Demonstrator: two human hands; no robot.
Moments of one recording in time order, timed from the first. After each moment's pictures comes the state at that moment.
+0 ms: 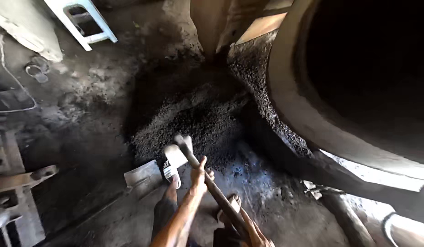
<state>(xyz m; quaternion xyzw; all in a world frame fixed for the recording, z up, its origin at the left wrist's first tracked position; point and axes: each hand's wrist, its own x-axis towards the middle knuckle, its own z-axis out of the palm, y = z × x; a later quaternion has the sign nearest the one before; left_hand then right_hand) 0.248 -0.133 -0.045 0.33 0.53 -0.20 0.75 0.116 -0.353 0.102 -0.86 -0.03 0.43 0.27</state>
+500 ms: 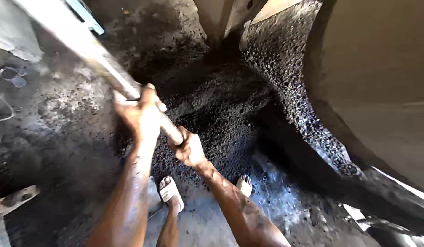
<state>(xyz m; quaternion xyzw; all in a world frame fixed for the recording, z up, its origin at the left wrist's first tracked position) 0.526 0.029 -0.014 0.65 0.23 0.30 0.67 0.475 -0.093 -0.130 -0.86 -0.09 0.19 0.46</state>
